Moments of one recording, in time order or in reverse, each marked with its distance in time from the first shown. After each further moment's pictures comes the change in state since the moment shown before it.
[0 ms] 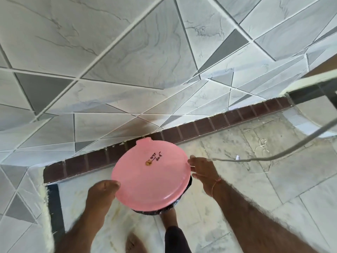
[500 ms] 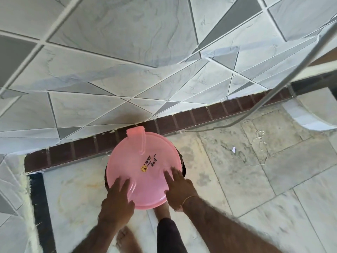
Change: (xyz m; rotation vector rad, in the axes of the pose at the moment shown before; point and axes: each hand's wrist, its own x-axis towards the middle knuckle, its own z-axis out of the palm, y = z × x) left_hand -0.001 -0.072 0.065 1.068 -0.218 0.381; right_hand 0.005 0.095 0.039 -1.390 -0.249 -0.321
